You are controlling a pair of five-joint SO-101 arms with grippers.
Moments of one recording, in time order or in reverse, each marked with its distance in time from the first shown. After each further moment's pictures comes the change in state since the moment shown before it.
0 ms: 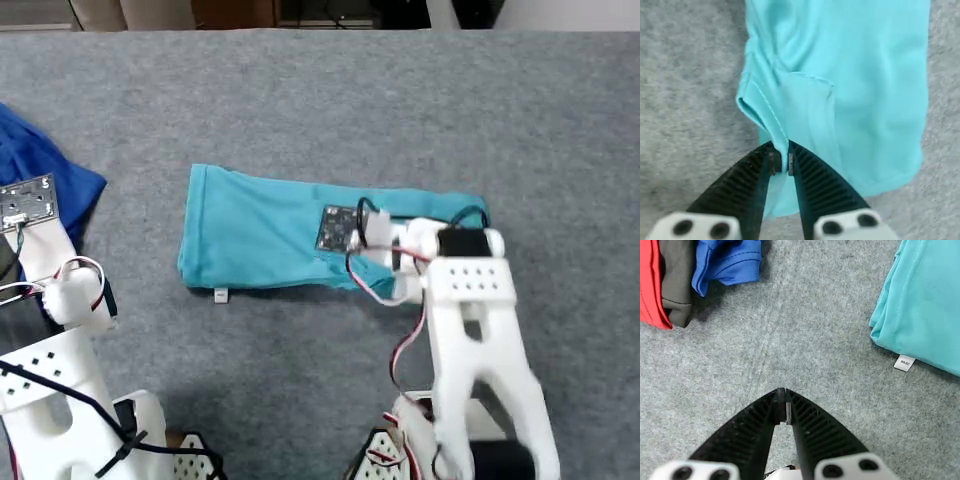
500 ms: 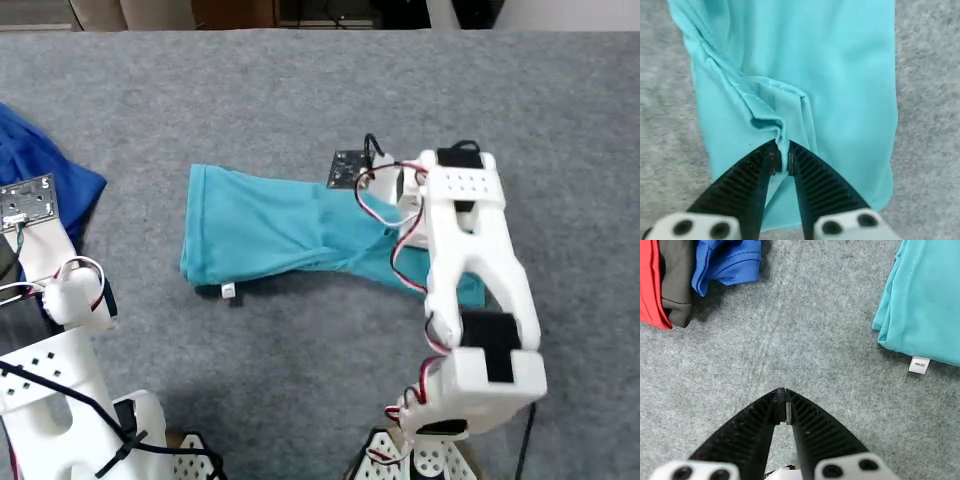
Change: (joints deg) left arm 0.0 0.0 0.0 0.0 0.0; right arm 3.3 36.0 -30.1 1.7 2.8
